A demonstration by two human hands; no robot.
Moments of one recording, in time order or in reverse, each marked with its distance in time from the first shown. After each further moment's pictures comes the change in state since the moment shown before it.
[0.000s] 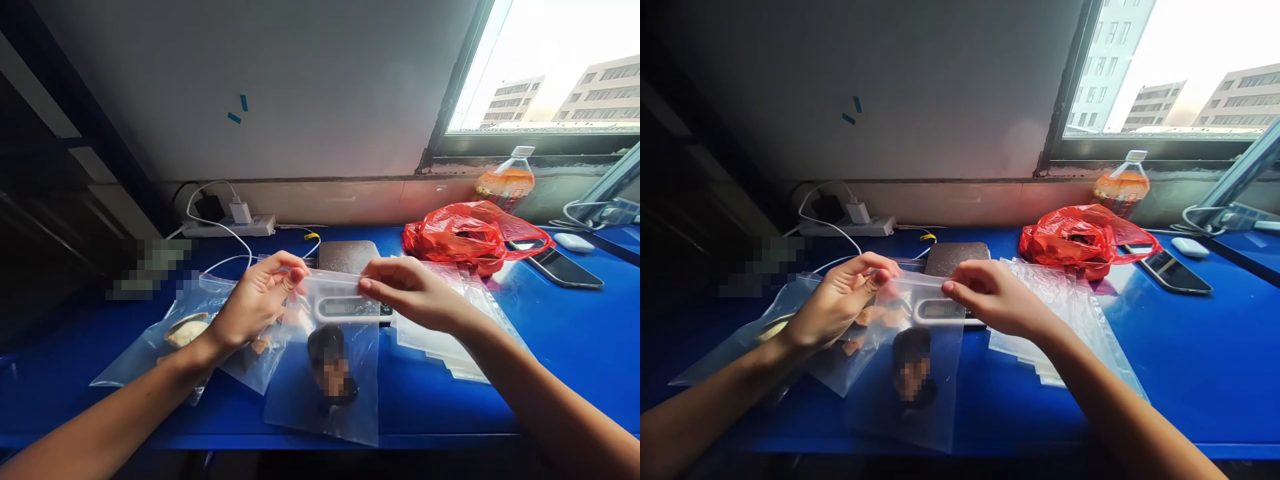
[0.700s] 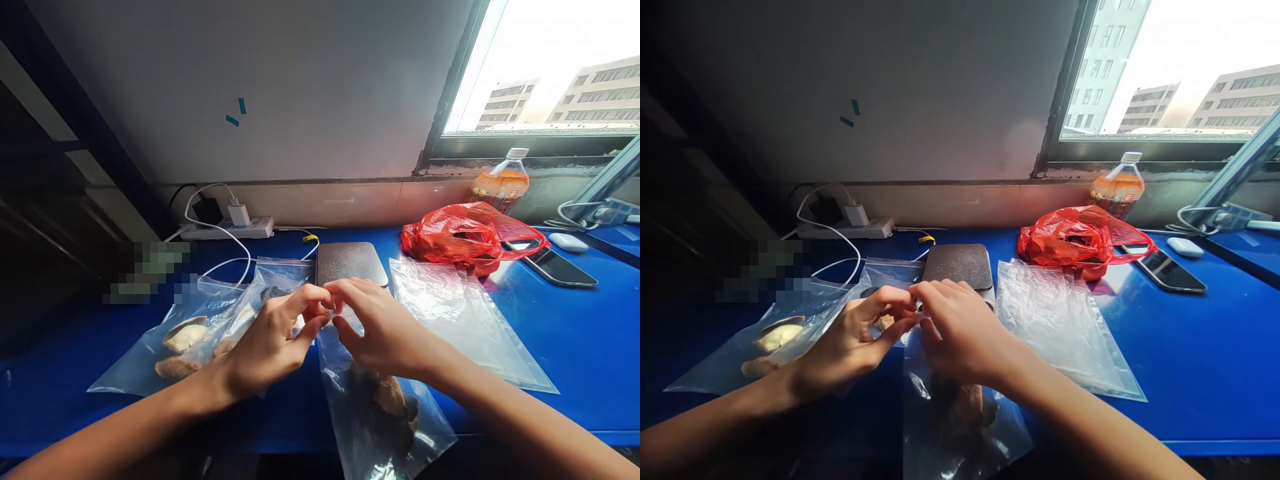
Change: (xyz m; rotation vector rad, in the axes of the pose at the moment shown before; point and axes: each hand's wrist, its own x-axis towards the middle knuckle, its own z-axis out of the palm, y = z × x) left_hand -0.025 0.000 0.020 0.336 -0.147 0.250; right_hand -0.003 -0.006 0.050 -0.429 0.097 -0.280
